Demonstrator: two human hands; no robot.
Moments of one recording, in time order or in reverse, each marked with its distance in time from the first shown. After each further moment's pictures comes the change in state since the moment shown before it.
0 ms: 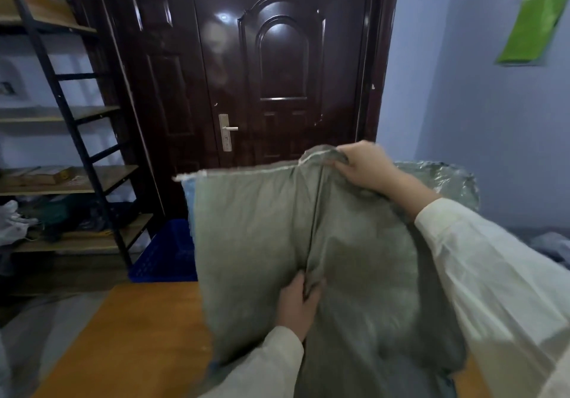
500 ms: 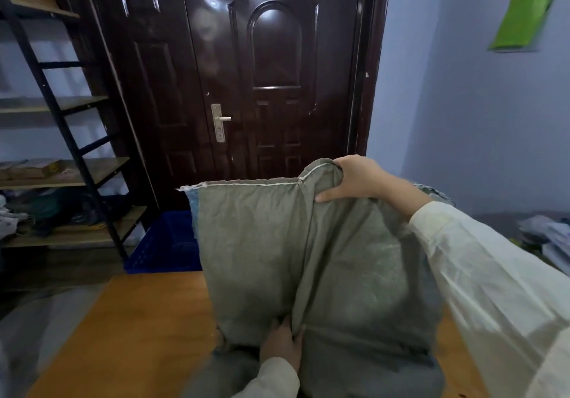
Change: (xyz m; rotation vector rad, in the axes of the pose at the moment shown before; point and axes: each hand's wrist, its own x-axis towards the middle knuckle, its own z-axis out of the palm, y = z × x) left_hand -0.037 -0.076 0.009 0.587 -0.199 -0.323; right_hand -0.022 0.000 0.028 0.093 -0.314 0.153
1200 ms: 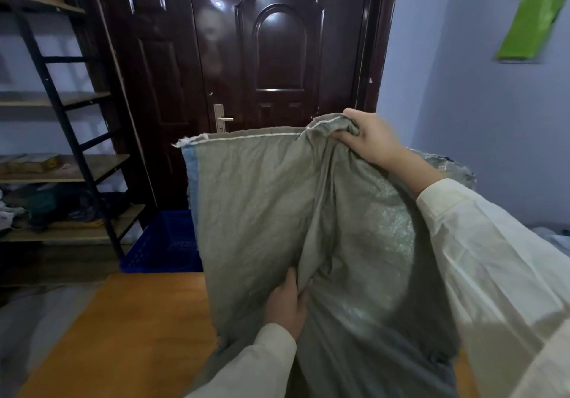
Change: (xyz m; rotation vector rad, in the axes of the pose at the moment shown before) left_hand 0.012 0.034 -0.049 -0.274 0.307 0.360; right_hand 0.027 -0.005 -0.046 0.120 0.448 -0.194
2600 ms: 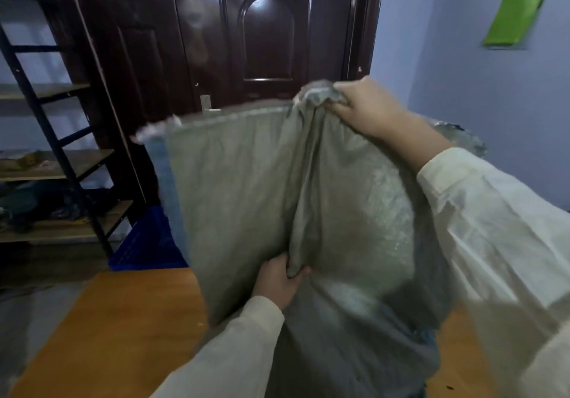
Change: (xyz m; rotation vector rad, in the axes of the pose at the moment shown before) left_hand 0.021 0.024 -0.022 -0.071 -0.079 0.014; right_hand 0.014 -0.022 -0.037 -0.292 -0.048 -0.067
